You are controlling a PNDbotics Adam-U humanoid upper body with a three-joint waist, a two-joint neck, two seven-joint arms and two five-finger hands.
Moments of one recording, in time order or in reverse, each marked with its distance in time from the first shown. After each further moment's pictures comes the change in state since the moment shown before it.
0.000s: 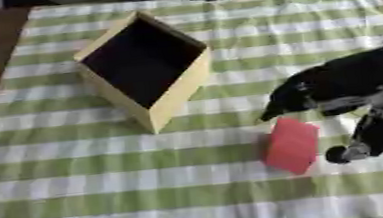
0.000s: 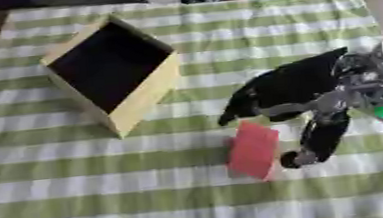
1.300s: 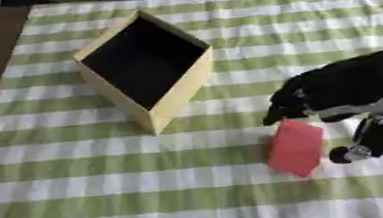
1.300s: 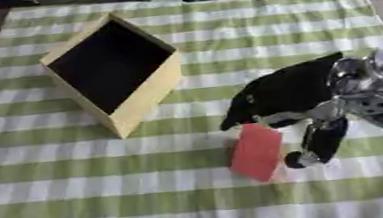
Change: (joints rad) left arm -0.003 -0.008 -0.004 0.000 0.001 -0.001 -0.009; right arm -0.017 -0.029 0.037 0.000 0.098 -0.062 -0.025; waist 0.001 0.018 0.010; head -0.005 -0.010
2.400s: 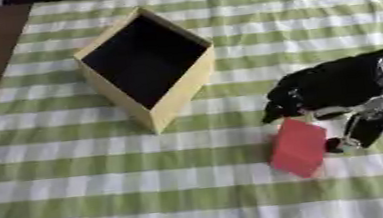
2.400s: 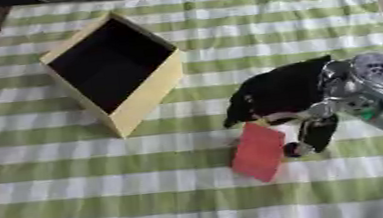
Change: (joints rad) left arm -0.004 -0.001 -0.002 0.000 0.005 0.000 -0.009; right arm -0.032 0.020 0.067 0.140 0.074 -0.126 -0.102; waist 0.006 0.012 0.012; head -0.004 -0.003
